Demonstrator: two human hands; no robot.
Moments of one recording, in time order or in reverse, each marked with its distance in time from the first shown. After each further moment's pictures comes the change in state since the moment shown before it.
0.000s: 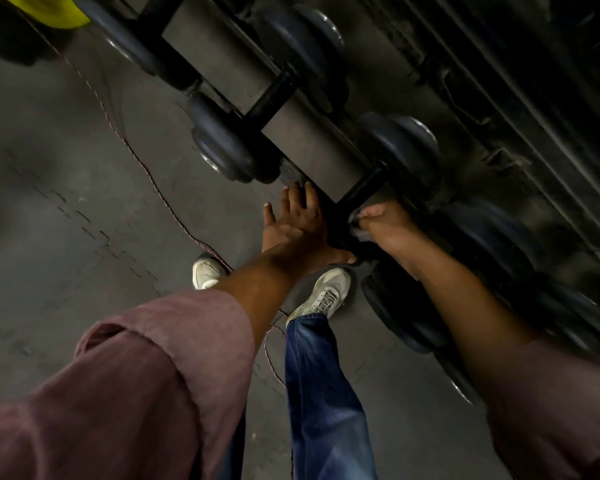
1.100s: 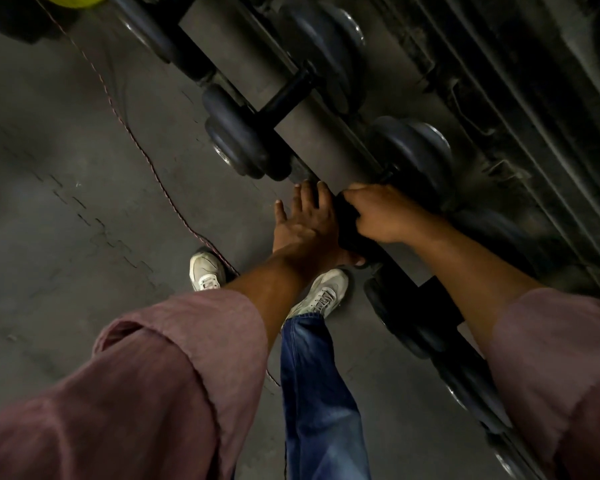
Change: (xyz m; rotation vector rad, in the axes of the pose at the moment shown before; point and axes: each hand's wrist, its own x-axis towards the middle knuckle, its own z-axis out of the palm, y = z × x) left_hand 0.004 -0.003 0.005 -0.049 0.067 0.055; right_hand 0.000 -0.065 -0.001 -1.101 -0.180 -0.518
